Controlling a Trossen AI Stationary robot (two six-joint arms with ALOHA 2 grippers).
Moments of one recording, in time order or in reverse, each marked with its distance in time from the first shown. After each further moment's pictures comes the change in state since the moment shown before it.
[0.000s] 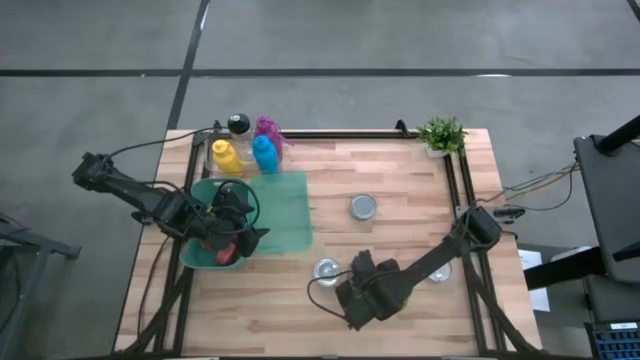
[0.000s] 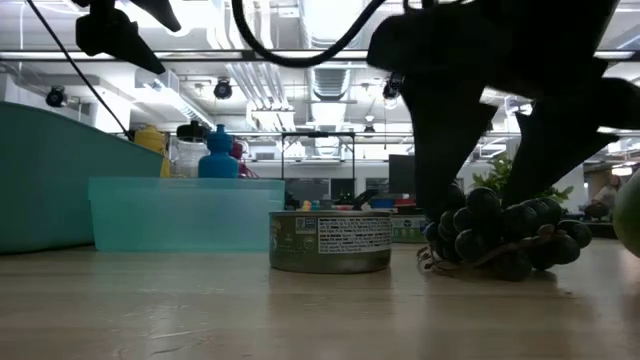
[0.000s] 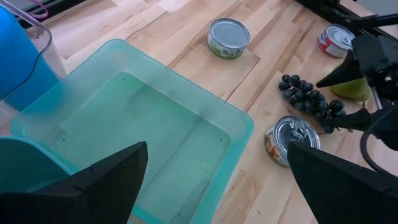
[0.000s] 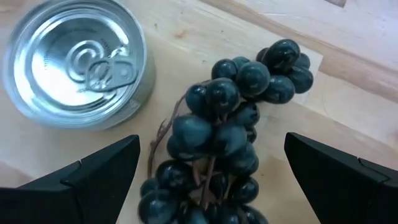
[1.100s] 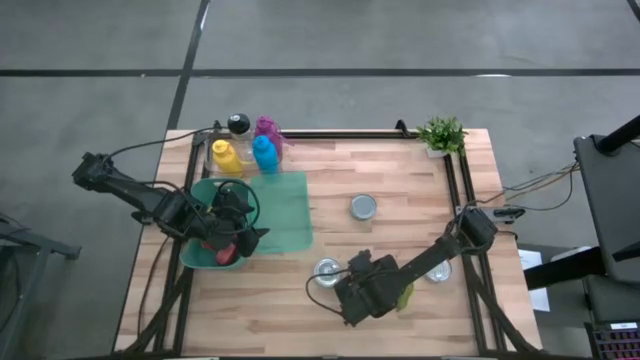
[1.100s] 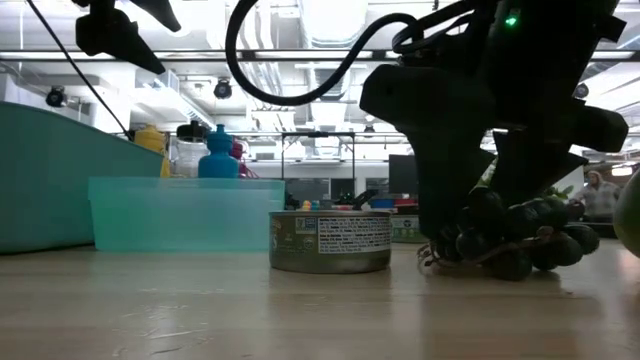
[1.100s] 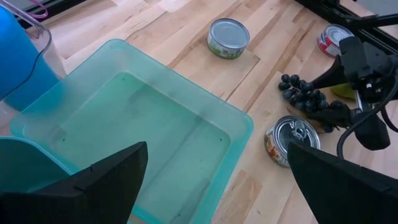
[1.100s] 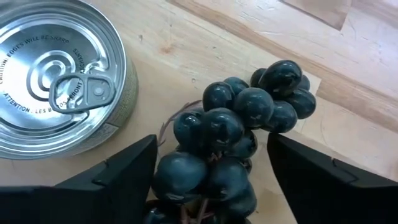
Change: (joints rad) left arm 0.000 0.000 0.000 0.000 0.000 0.000; right arm -0.020 0.044 -0.015 0.008 0.047 -0.051
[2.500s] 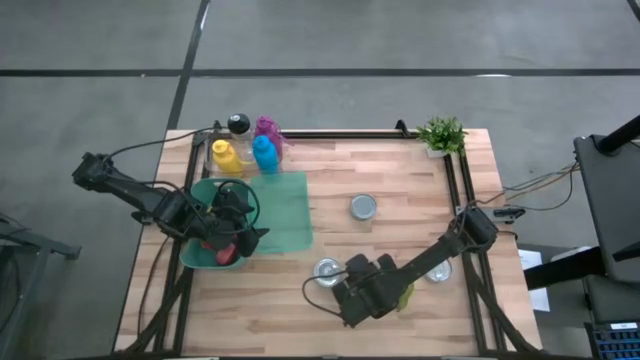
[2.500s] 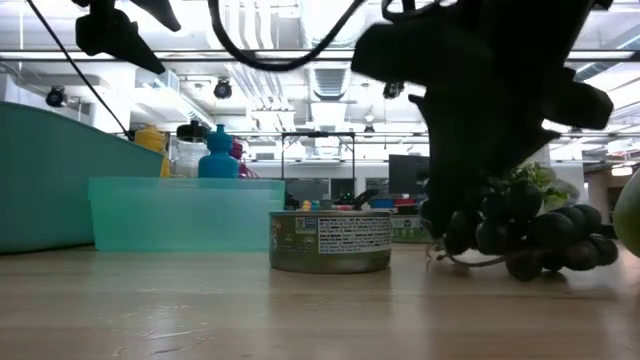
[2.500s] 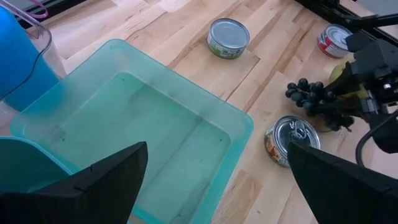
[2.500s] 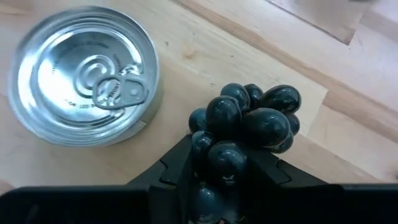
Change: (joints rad) left arm 0.000 0.000 0.000 0.000 0.000 0.000; right arm 0.001 -0.021 0.045 -0.015 0.000 -0.071
